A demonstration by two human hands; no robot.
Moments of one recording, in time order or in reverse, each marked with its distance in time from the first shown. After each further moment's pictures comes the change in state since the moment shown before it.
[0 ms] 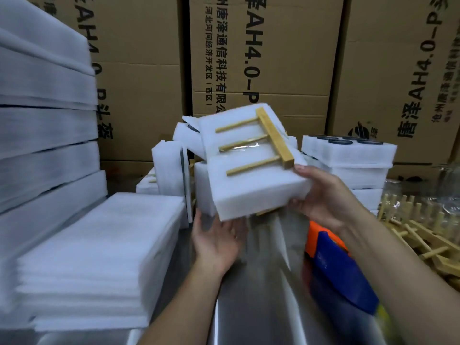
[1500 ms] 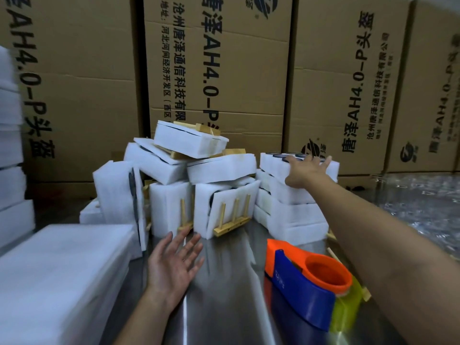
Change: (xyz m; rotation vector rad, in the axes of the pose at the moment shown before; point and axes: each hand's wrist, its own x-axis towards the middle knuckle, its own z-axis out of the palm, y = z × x) left_hand 0.019 0.003 -0.013 0.281 0.001 -0.037; right_hand 0.121 -0.075 -0.118 -2.015 0.642 0.212
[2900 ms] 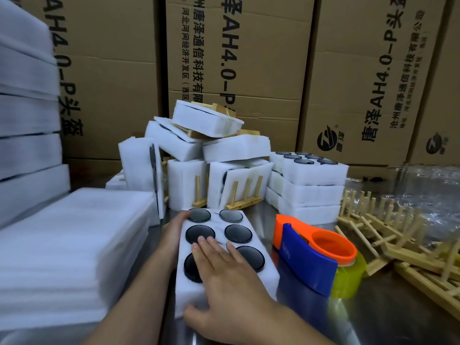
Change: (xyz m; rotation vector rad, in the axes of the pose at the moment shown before) left_hand -0.017 0.014 0.003 0.450 0.347 0.117; right_hand -0.301 -0.091 0.057 0.357 -0.118 -0.893
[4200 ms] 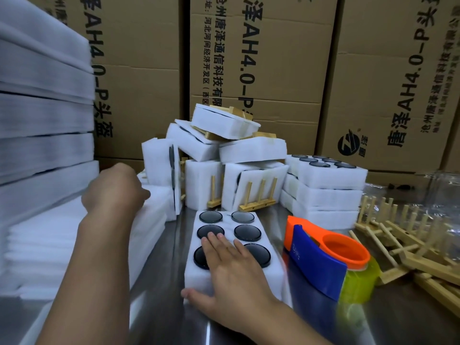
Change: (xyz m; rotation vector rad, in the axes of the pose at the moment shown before) left_hand -0.088 0.130 -0.030 1.440 0.660 0.275; right_hand 0.004 0.005 0.014 -0.037 0.077 -0.036
